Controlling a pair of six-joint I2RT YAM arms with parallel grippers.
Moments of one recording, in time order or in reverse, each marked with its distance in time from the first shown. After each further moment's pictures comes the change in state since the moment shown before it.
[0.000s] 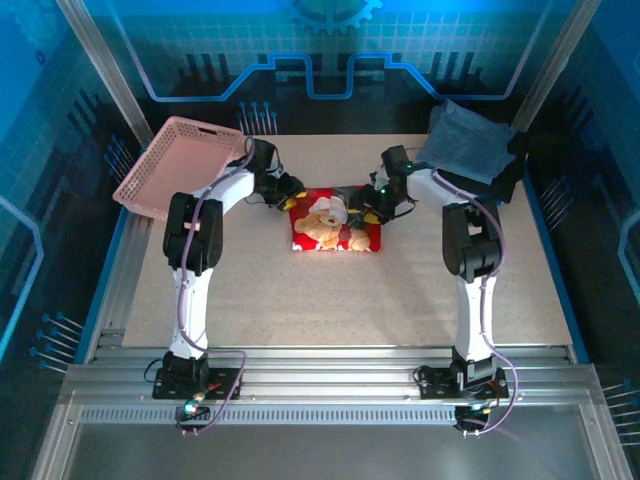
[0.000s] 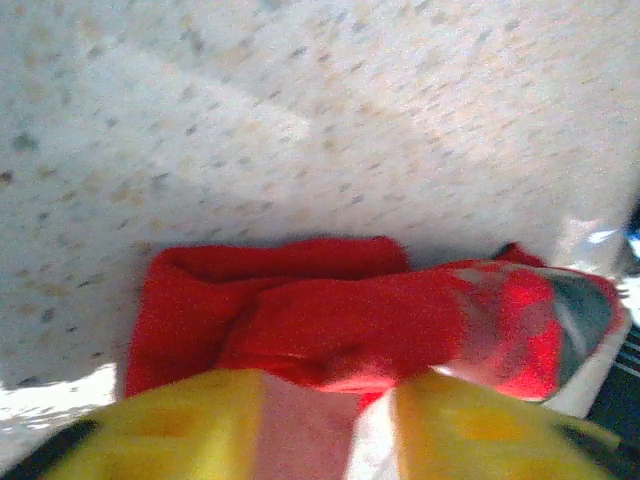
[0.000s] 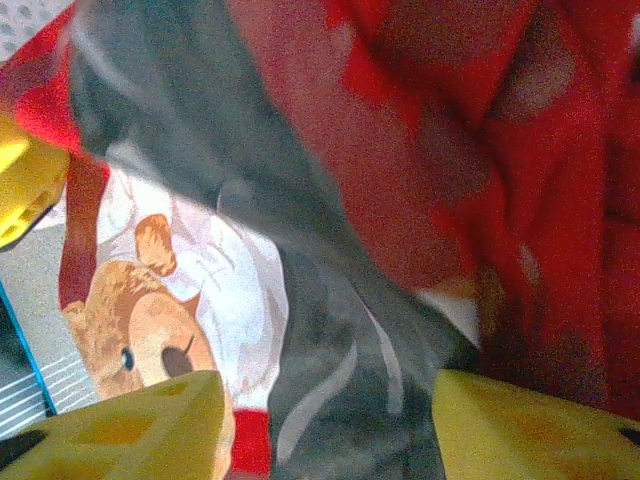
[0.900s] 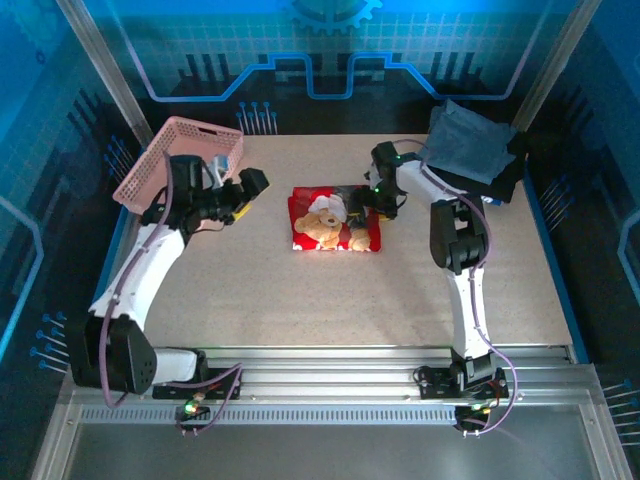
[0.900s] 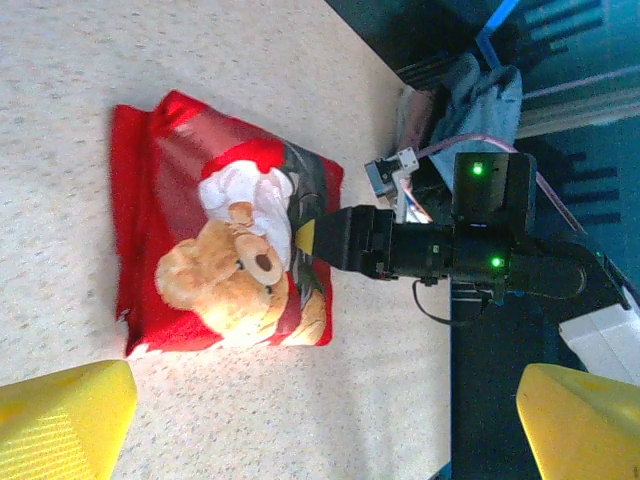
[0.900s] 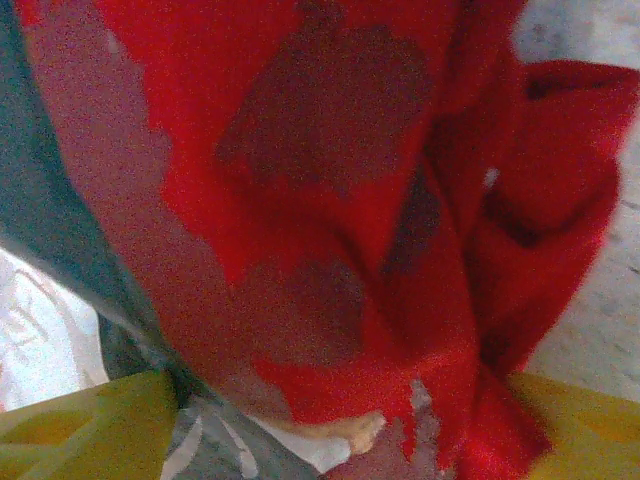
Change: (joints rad) left arm 0.138 -0.989 -0.686 0.113 0.079 0.019; right arm 0.032 0.201 0.264 -0.212 0.217 -0.200
